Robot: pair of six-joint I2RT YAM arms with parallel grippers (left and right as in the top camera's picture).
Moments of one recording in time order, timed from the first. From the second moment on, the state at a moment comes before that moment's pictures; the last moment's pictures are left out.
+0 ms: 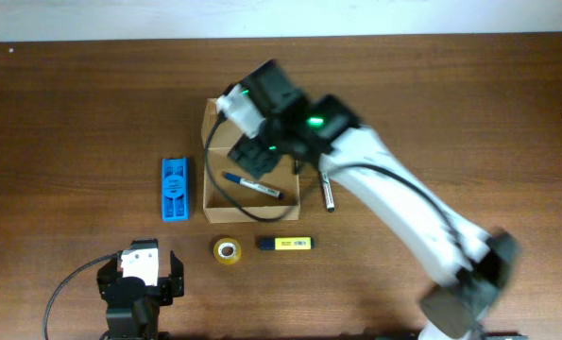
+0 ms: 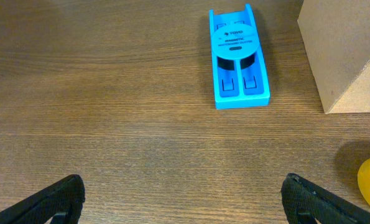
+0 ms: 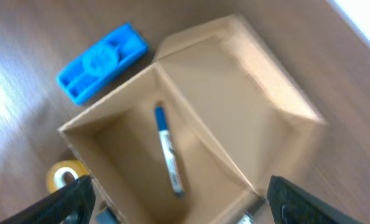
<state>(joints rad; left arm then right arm) 0.02 0.01 0.20 -0.80 -0.19 0.11 0.69 1.83 1.90 -1.04 -0.06 -0.19</state>
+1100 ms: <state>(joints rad) 0.02 0.01 0.20 -0.80 -0.19 0.11 0.41 1.66 1.20 -0.78 0.05 0.32</state>
